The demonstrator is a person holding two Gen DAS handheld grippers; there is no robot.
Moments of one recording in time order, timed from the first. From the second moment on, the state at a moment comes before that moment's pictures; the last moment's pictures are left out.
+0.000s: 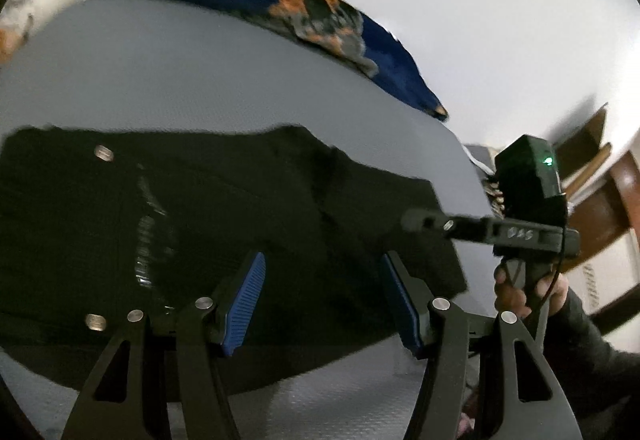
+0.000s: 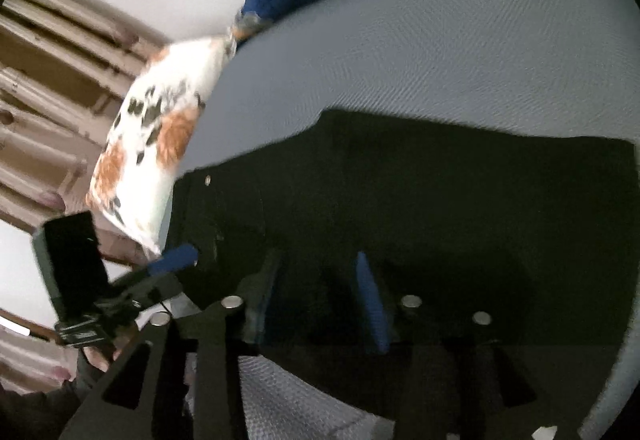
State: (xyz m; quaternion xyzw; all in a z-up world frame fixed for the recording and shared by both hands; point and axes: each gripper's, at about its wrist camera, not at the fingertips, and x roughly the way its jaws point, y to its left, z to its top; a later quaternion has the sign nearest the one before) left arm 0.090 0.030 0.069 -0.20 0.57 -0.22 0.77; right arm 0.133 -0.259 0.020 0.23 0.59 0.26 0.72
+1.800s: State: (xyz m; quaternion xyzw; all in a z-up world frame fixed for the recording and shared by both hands) left arm 0.120 -0.062 0.034 -0.07 0.59 -0.22 0.78; right arm 0.140 -0.331 -0.005 0.14 0.57 0.09 0.80
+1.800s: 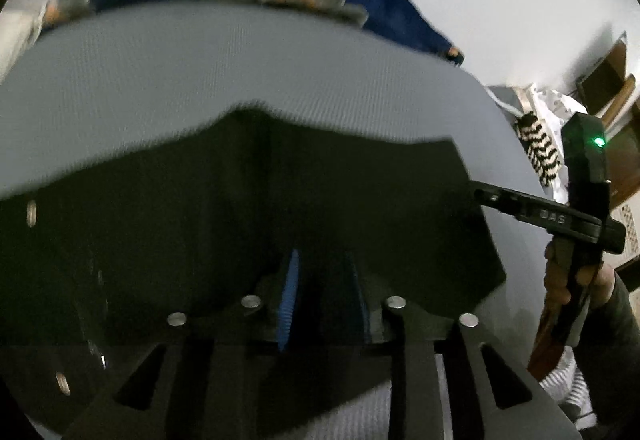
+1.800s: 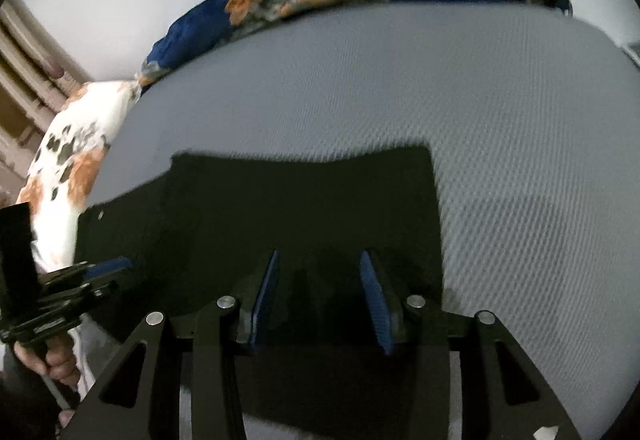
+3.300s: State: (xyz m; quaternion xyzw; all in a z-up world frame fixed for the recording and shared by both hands) left arm 0.084 0.111 0.094 -0.08 0.55 -0.07 0.83; right arm 0.077 -0.227 -0.017 0.11 0.62 0.17 0.76
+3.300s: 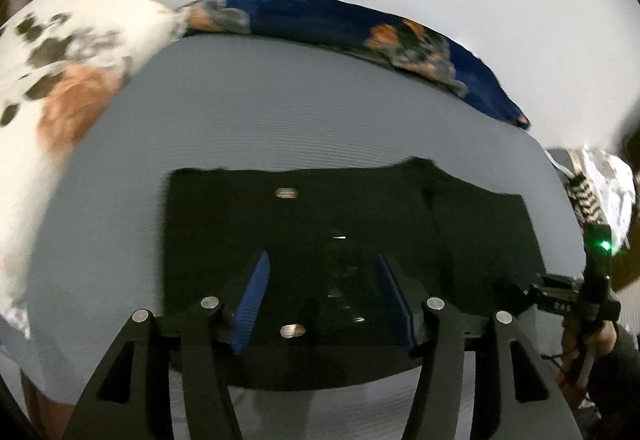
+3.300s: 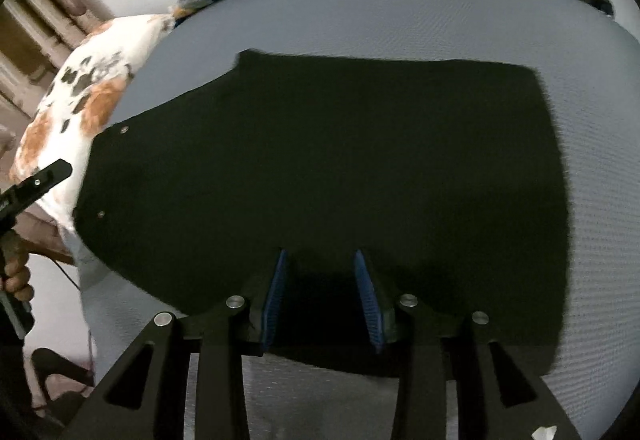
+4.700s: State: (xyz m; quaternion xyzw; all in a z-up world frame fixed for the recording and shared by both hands) left arm 0.136 0.251 -0.021 -0.35 0.61 -0.27 0.66; right arm 0.153 -0.158 0.017 0.15 0.61 0.15 0.76
